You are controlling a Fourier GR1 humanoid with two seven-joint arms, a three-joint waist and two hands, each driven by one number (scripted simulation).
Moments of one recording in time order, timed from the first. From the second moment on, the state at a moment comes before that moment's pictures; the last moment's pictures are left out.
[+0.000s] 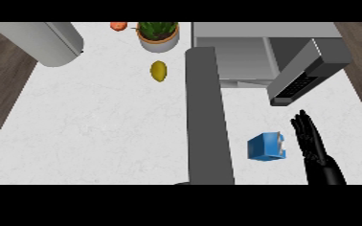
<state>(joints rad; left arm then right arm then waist) 0.37 0.10 0.40 -2.24 0.43 -0.36 0.04 0.32 -0.09 0.06 -1.81 0.08 0.01 -0.29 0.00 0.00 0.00</state>
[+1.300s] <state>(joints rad) 0.36 0.05 0.52 -2.26 0.48 -0.46 0.09 0.01 -0.13 -0.10 -1.02 0.12 0.03 -0.77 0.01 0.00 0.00</state>
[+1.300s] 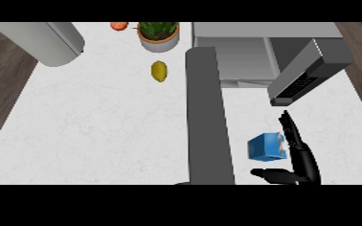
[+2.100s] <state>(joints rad) 0.35 0.04 0.56 -2.24 0.49 -0.50 0.09 -0.14 -0.12 -0.10 -0.78 0.16 0.02 -1.01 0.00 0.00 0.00</state>
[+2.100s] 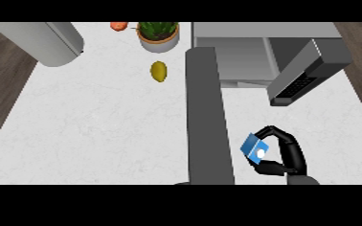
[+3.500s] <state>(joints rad) 0.35 0.05 0.64 -2.21 0.57 -0.55 0.13 -0.36 -0.06 -0.09 -0.95 0.11 -0.04 -0.71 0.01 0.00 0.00</state>
